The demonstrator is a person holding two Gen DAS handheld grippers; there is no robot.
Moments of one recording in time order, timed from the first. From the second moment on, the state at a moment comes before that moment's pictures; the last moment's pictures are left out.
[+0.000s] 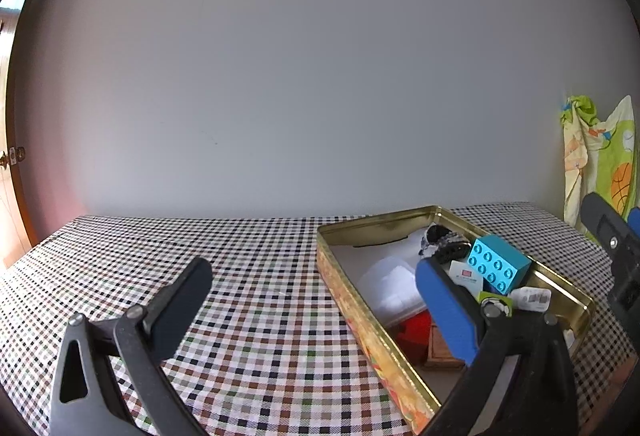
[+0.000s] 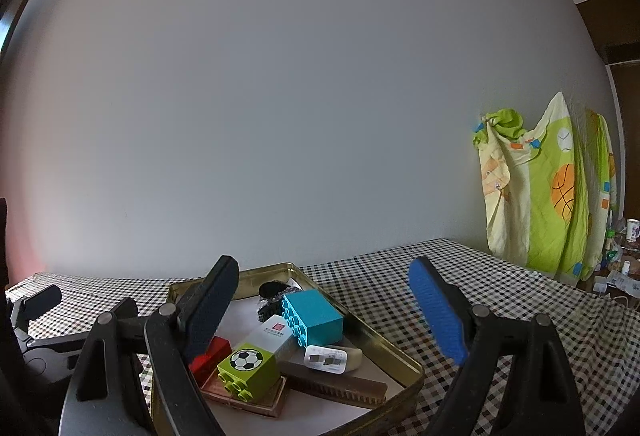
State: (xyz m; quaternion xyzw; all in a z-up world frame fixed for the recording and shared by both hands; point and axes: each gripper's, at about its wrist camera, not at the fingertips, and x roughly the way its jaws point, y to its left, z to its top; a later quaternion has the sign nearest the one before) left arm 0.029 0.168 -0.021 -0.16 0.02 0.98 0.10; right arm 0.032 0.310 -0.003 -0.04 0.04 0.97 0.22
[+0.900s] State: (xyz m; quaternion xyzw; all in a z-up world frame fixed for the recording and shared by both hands) left arm 0.029 0.171 -0.019 -0.16 0.03 0.98 0.10; right arm 0.031 0.310 -0.004 -0.04 0.04 0.98 0.21
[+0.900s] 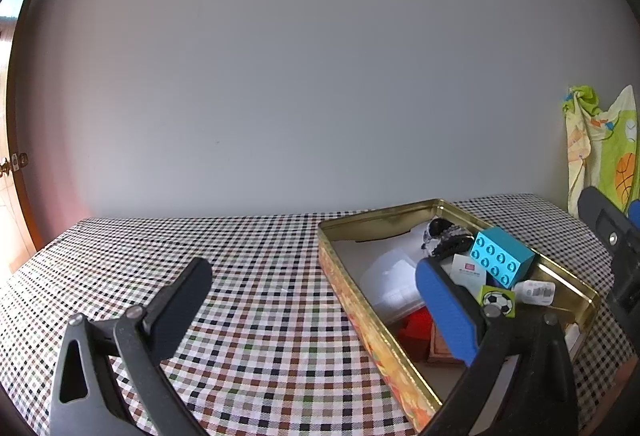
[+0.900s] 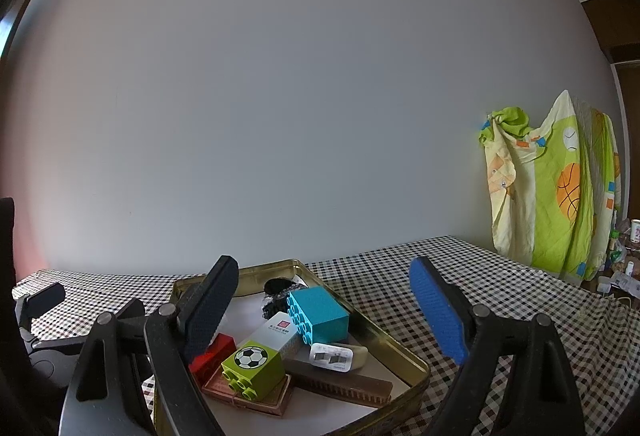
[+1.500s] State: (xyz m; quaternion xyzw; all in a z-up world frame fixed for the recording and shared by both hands) left arm 0.030 0.173 -0.019 -0.16 0.03 0.98 0.10; right arm 0.030 0.311 -0.005 -0.05 0.04 0.98 0.21
